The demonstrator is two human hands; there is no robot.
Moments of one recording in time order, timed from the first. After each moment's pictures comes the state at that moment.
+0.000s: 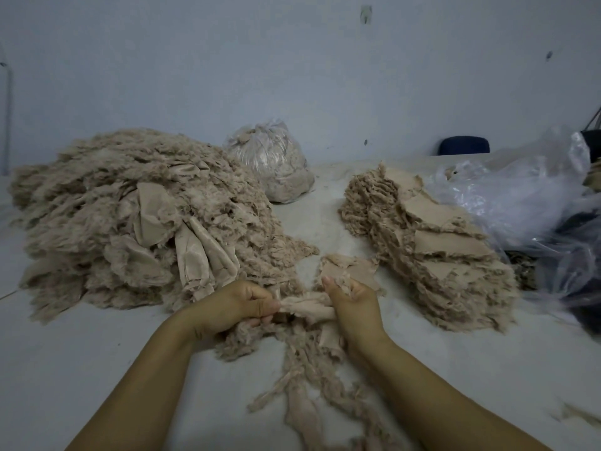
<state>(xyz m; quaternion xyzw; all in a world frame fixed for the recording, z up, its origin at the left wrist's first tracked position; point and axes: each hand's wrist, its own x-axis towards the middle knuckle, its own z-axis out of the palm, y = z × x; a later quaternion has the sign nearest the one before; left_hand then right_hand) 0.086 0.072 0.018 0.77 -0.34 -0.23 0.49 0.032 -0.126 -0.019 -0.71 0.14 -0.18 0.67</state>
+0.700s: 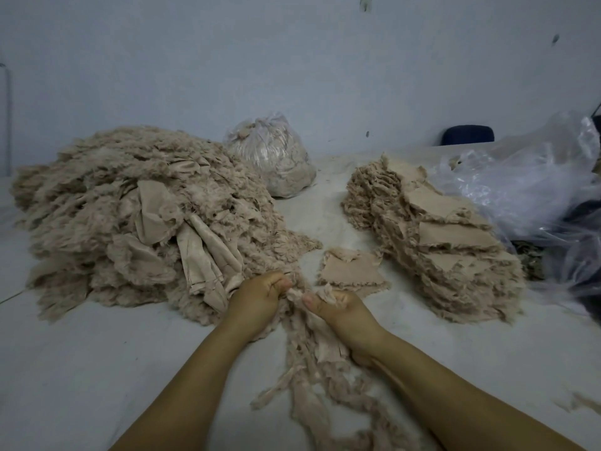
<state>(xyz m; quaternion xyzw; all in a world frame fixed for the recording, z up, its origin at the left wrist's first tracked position) 0.100 0.036 -0.025 0.88 -0.23 0.05 0.41 0.016 -0.119 -0.018 -0.69 0.02 -0.01 0.73</state>
